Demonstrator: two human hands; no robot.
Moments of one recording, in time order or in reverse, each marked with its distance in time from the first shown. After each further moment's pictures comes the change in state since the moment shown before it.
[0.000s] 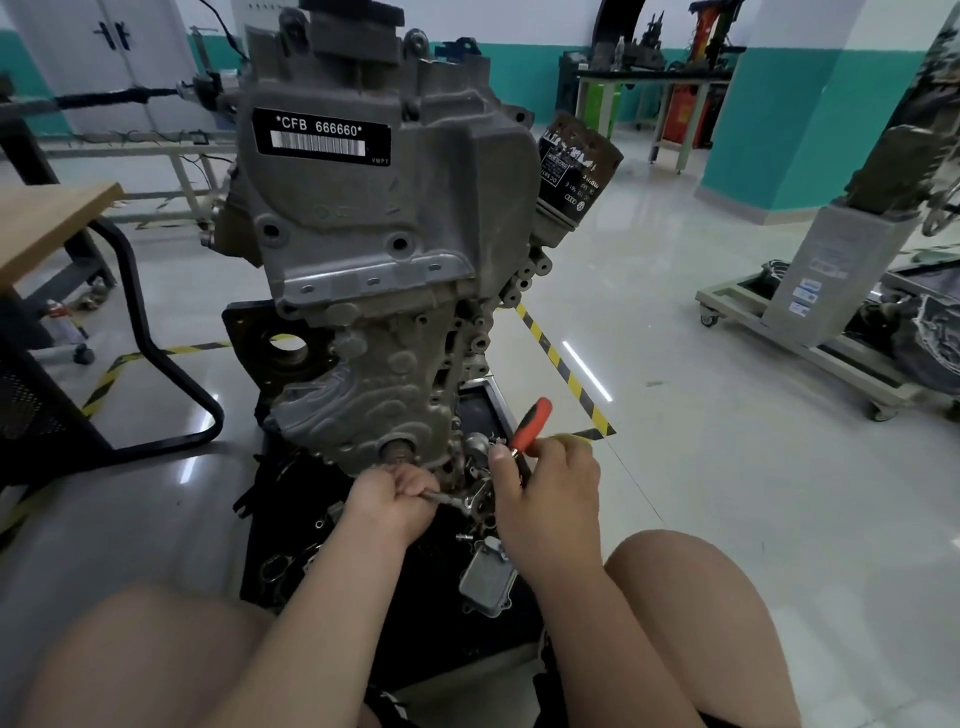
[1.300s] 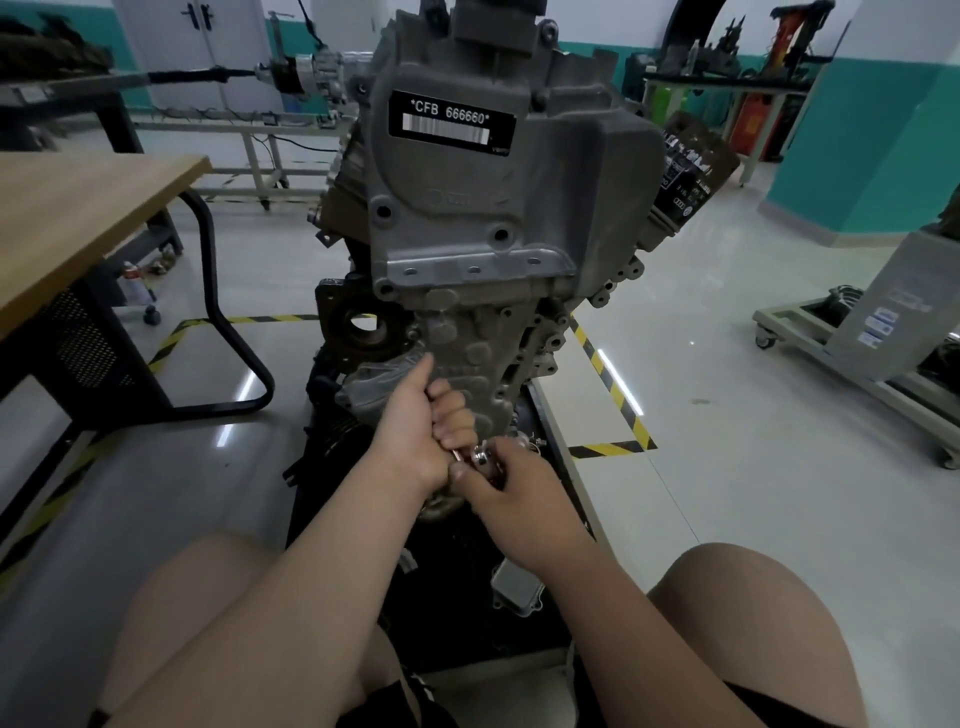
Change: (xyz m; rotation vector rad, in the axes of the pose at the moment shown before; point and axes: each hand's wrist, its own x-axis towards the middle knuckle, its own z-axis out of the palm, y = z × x) left_hand -0.026 0.049 0.024 0.344 -0.251 0.098; right_hand 0.000 -0.048 0.035 0.263 -0.422 -0.236
